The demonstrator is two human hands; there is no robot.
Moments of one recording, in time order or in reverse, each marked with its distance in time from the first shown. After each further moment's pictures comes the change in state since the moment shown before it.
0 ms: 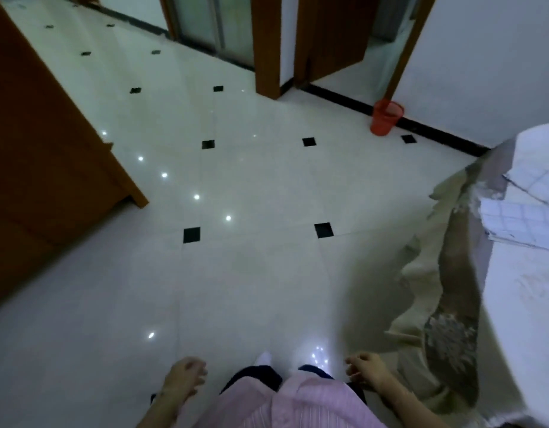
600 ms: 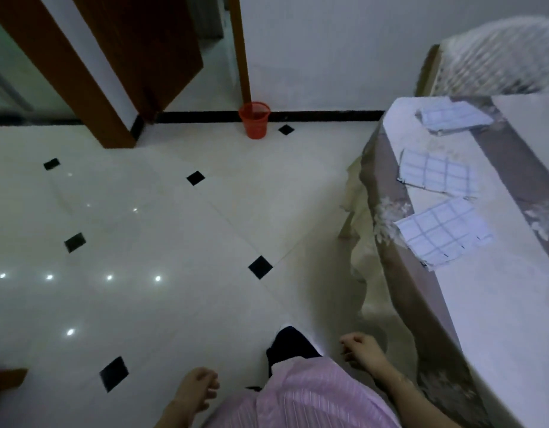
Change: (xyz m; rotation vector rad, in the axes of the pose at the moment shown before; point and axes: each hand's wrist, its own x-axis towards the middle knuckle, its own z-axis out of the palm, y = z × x) left_hand 0.145 0.319 0.169 0.633 -0.310 0.198; right_hand 0.110 -0.159 -0.099 0.499 0.289 0.043
